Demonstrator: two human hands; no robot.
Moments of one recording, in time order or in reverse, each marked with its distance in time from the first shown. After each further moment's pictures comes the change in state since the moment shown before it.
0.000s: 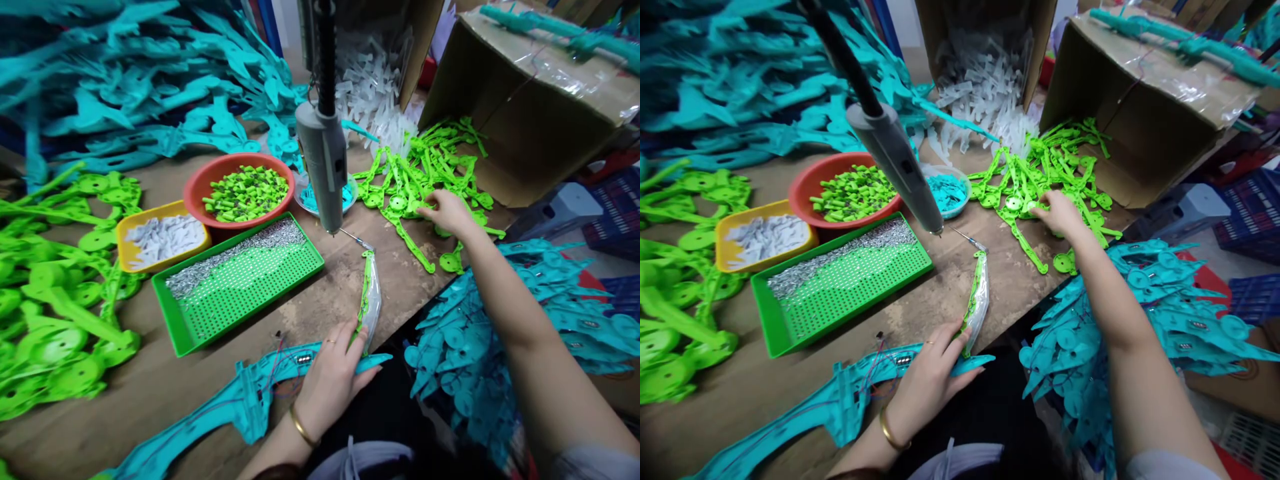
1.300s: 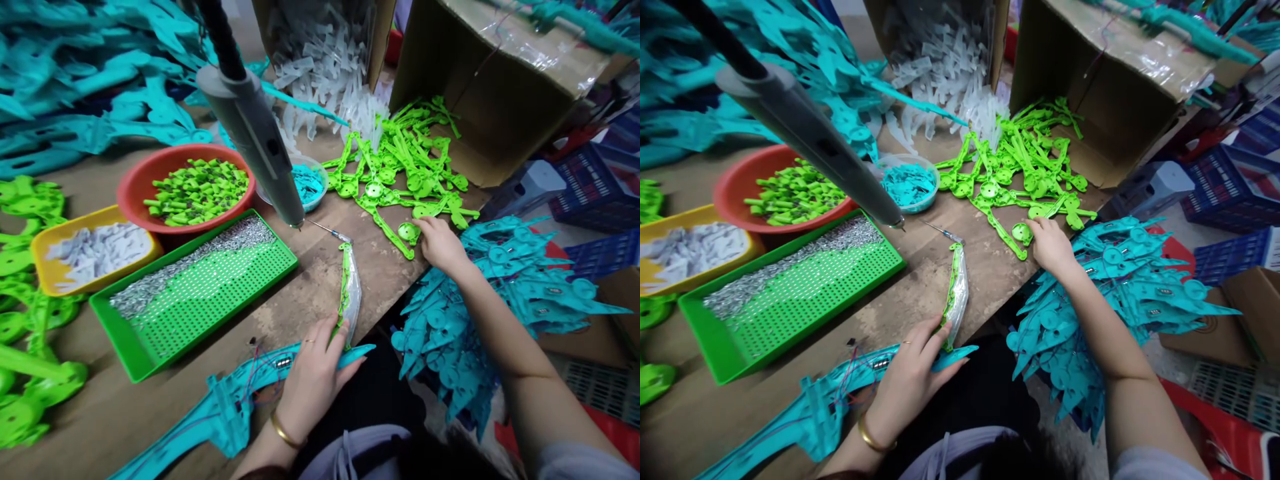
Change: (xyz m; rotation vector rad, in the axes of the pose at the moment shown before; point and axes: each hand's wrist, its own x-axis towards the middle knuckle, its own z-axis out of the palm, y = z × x) left_hand -0.001 -0.004 0.005 0.034 0.038 0.039; right_hand -0.112 -0.003 -0.006 0.002 -0.110 -0.010
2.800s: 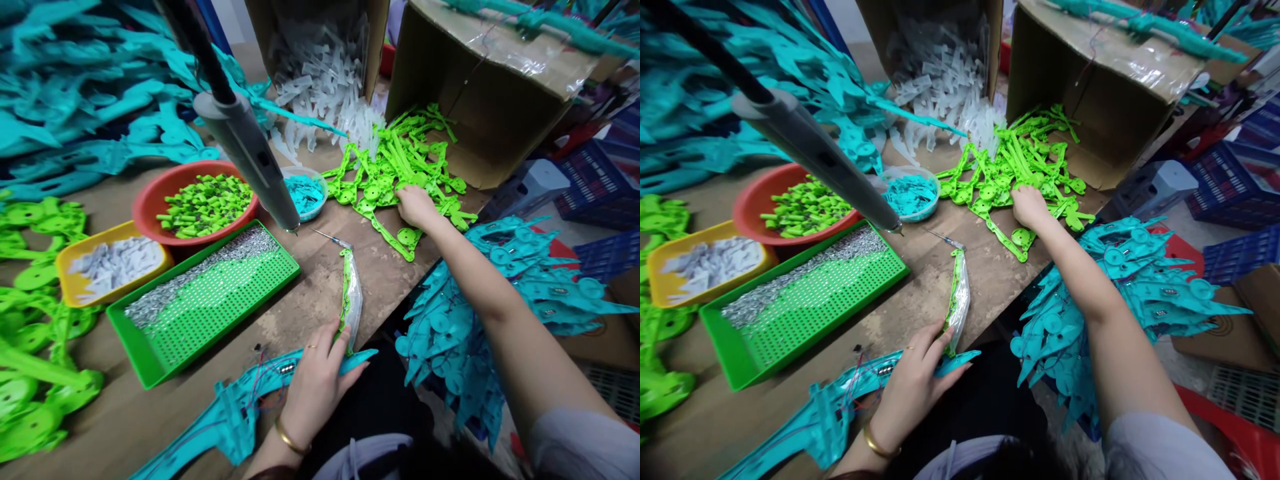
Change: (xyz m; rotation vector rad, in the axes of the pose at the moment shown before) left_hand -0.001 -0.001 0.000 0.003 0.005 -0.002; right_hand 0.110 -0.007 0.005 -0.178 -0.010 -0.054
